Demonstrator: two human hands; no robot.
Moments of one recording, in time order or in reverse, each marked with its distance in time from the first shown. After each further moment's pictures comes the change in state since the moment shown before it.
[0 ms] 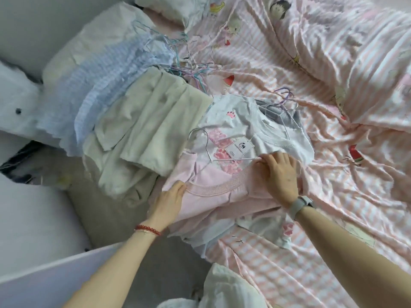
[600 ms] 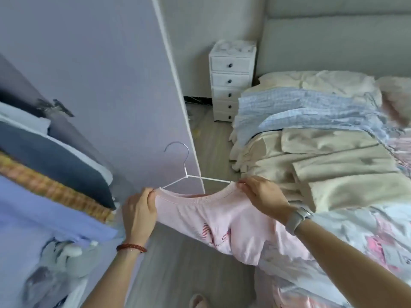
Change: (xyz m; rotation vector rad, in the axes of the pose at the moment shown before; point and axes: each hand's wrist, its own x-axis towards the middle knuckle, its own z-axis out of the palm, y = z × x) left_hand -0.374 -0.240 -0.076 0.078 1.163 -0.747; right_hand -0.123 -0.410 0.053 0.216 -0.527 -1.159
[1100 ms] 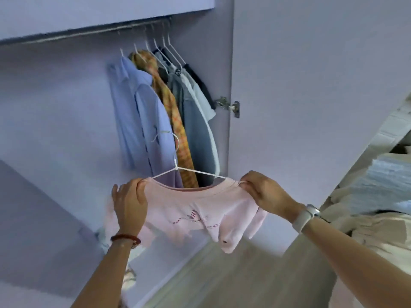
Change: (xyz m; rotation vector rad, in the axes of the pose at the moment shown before) left_hand -0.062 -0.236 -0.188 0.291 0.462 -0.474; right_hand 0.127 -0.272 0.105 0.230 -0.294 -0.606
